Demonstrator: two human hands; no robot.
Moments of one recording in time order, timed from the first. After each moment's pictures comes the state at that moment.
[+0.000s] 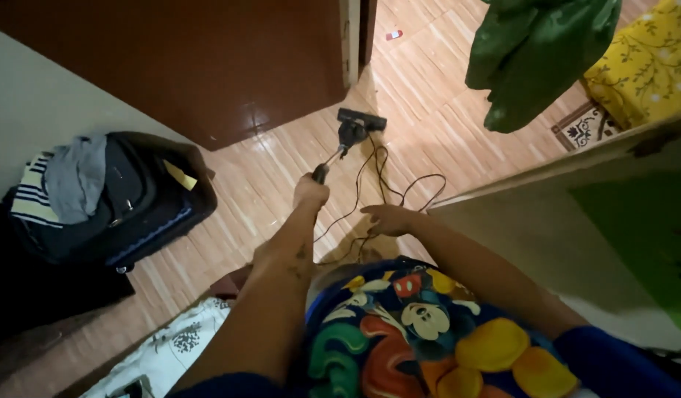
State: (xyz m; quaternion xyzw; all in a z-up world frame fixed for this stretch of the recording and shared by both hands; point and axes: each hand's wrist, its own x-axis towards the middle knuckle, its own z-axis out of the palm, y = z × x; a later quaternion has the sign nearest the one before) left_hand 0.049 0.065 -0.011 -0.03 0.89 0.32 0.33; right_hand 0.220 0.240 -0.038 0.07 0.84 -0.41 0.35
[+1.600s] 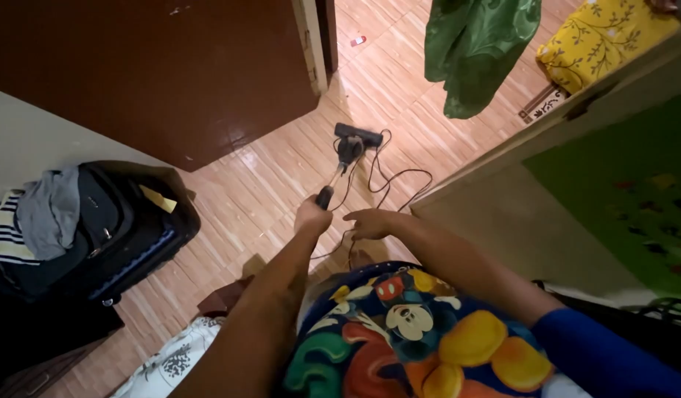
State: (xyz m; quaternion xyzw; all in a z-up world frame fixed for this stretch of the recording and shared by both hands) left_hand 0.126 0.082 -0.001 0.08 0.91 0.23 0.34; right_hand 0.245 0.237 -0.051 0.06 0.86 -0.38 0.34
